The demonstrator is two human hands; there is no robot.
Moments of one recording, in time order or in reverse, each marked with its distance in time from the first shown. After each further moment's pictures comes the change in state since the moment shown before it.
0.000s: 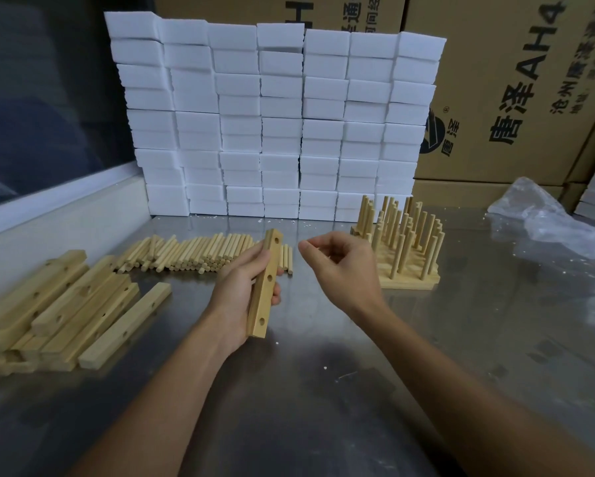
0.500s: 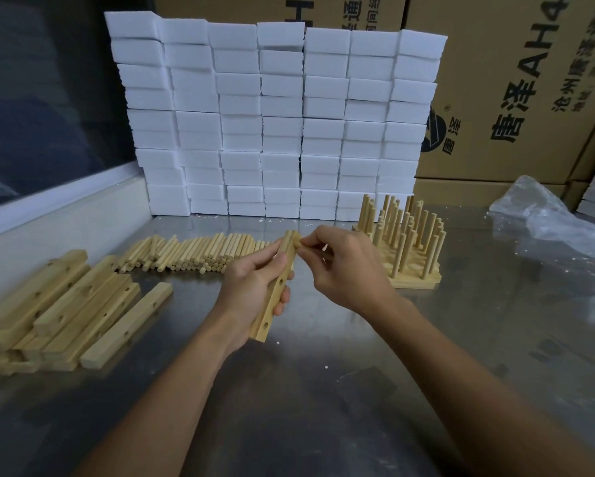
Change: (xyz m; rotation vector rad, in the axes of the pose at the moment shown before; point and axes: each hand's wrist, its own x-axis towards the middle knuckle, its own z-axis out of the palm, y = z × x) left_hand -0.006 0.002 0.008 0.135 -0.084 0.102; right_hand 0.007 -0.008 -0.012 -0.446 -0.102 -0.424
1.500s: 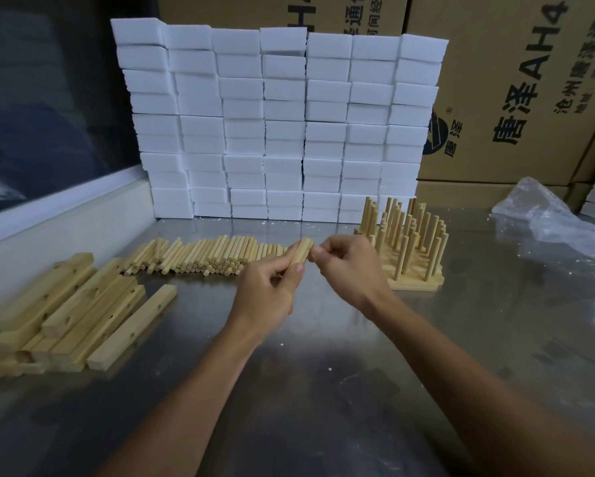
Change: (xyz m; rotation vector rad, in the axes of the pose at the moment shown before) left_hand 0.002 -0.013 0.007 0.544 0.071 0.342; right_hand 0.003 -0.006 -0.001 0.321 -0.122 0.542
